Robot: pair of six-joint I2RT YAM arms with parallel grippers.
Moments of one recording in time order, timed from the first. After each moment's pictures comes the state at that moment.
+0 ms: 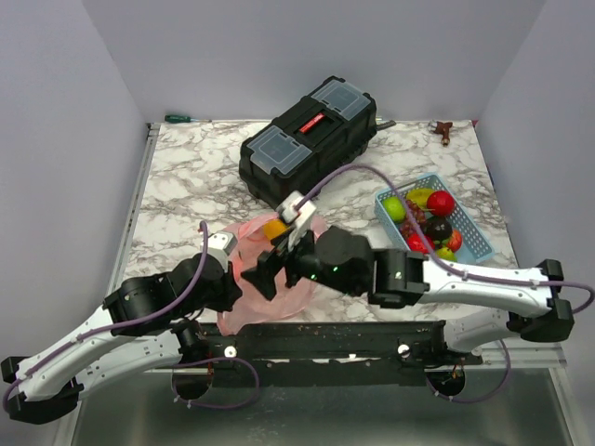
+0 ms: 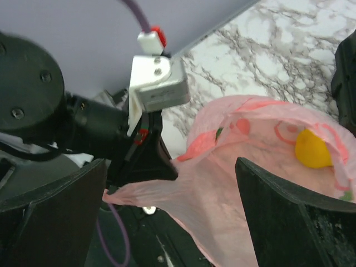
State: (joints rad) left arm -1.05 0.54 0.85 -1.10 -0.24 -0.68; right arm 1.36 1.30 1.34 -0.23 0.28 0.36
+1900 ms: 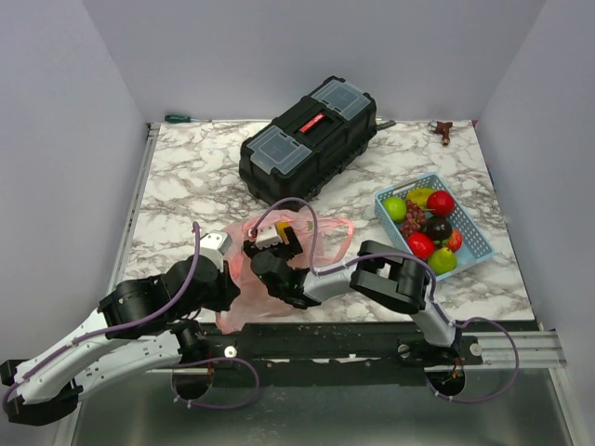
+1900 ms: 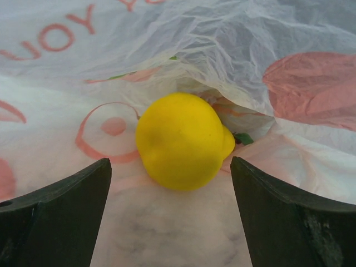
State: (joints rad) left arm -1.05 0.51 0.85 -1.10 -0.26 -0.70; right arm 1.25 2.15 1.16 0.69 1.04 0.05
